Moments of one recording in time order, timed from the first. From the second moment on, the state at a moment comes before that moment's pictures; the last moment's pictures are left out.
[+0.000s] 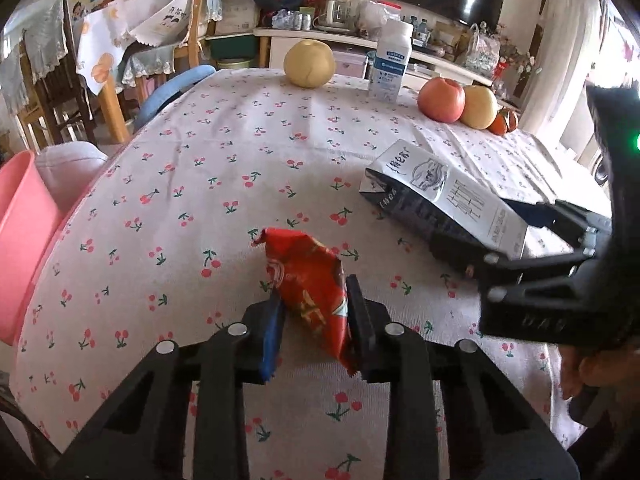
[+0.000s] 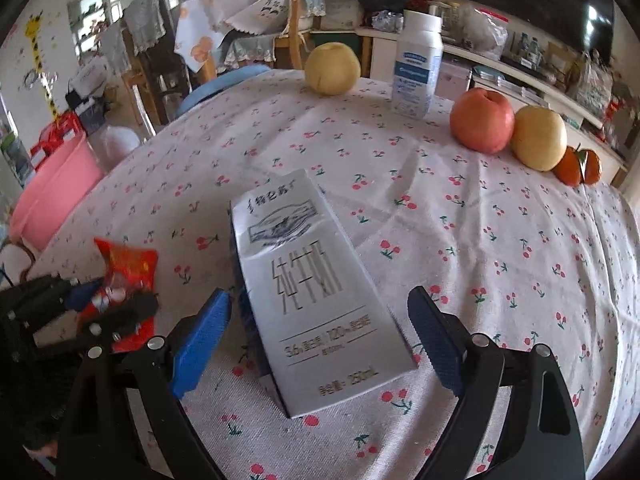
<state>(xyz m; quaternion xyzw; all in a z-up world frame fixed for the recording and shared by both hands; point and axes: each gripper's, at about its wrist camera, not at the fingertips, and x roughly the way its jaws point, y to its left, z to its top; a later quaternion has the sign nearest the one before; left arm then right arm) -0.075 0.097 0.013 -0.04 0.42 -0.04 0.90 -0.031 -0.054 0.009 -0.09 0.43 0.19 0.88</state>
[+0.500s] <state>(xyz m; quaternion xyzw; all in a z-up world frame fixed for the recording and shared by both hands) -0.075 0.136 0.026 -0.11 0.40 -0.06 0.91 -0.040 -0.052 0.006 -0.11 0.41 0.18 0.89</state>
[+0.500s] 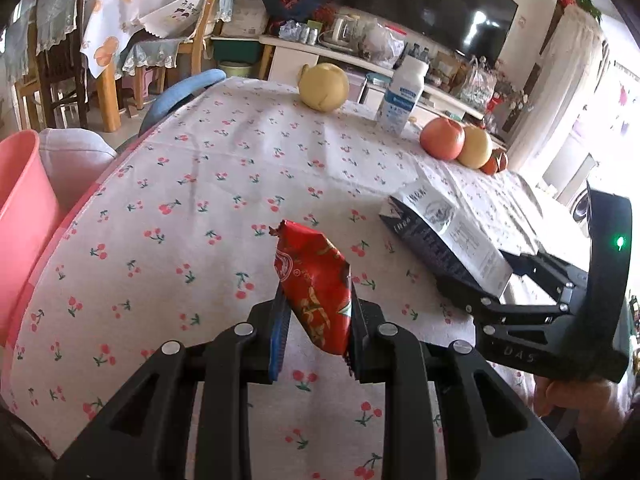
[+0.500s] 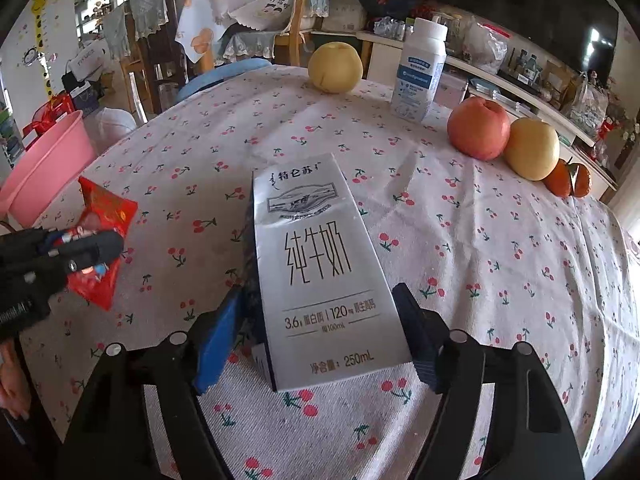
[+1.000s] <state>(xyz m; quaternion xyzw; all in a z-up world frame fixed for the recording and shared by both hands) -0.090 0.188 0.059 -0.13 0.34 -0.04 0.93 -0.064 -0.056 0.024 -0.06 0.40 0.16 0.90</state>
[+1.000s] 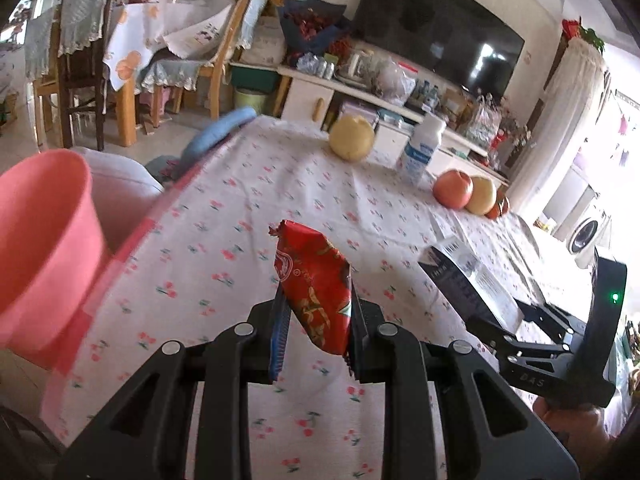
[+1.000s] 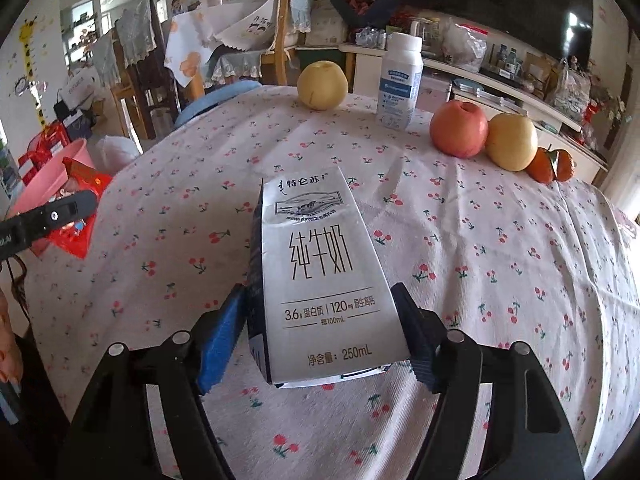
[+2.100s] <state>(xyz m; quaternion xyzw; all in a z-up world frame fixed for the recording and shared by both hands) -0.141 0.426 0.071 -0.29 0.28 0.16 0.90 -0.095 0.231 0.126 -0.14 0.32 0.36 0.87</state>
